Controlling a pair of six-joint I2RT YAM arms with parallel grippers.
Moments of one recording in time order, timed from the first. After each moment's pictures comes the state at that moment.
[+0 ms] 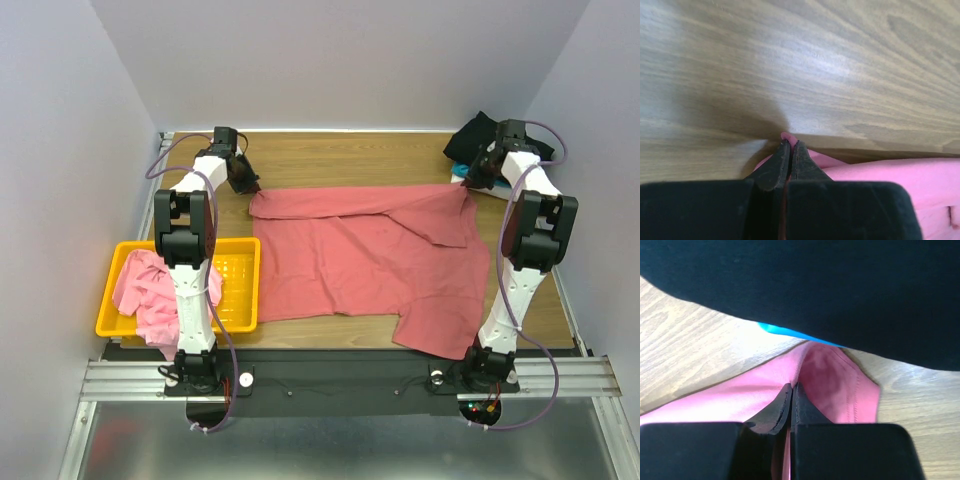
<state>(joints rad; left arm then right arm) -0.06 2.25 1.79 -0.53 0.18 -0.56 -0.21 2.17 1.82 -0.62 -0.14 0.39</state>
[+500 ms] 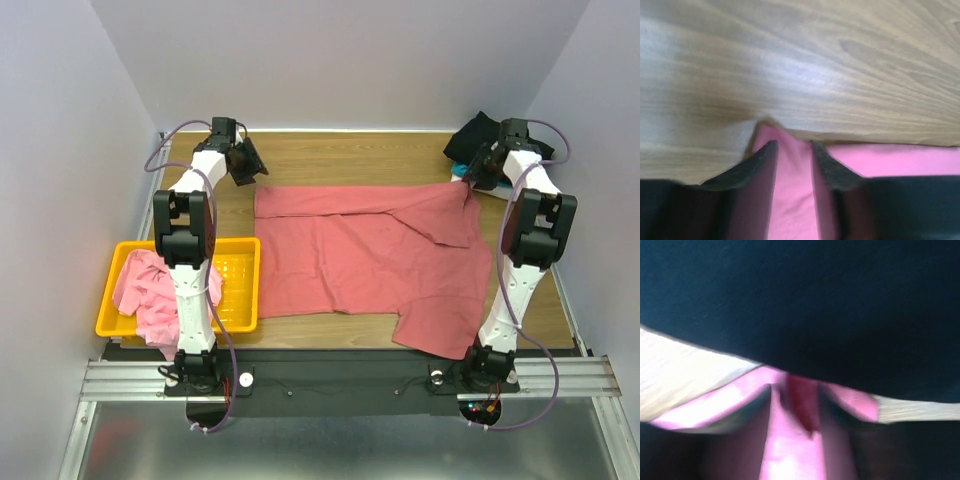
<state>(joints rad) -0.06 2.25 1.85 -0.50 0.22 -0.56 -0.23 2.21 1.87 -0.62 -0.13 0.40</state>
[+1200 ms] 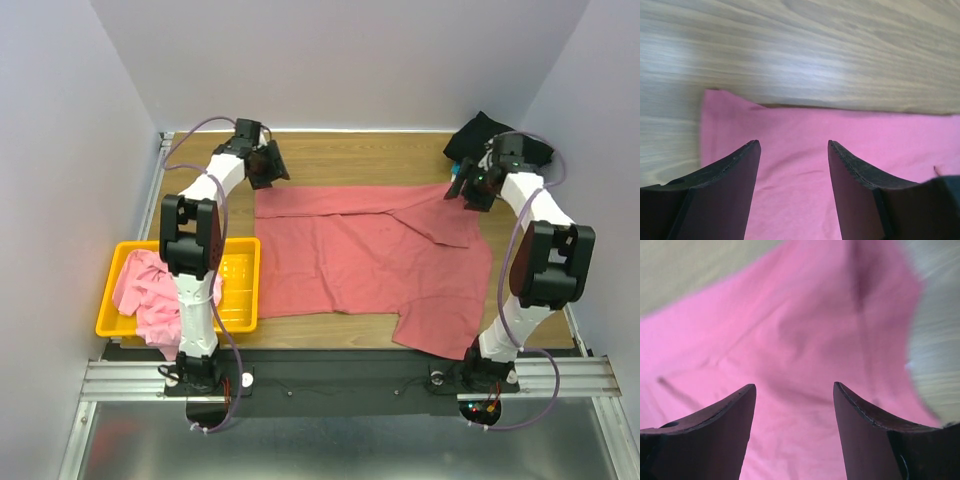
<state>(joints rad) -0.17 2.13 1.76 -0.49 0.17 -0.52 -0.17 1.80 1.45 -0.60 -0.23 0.32</state>
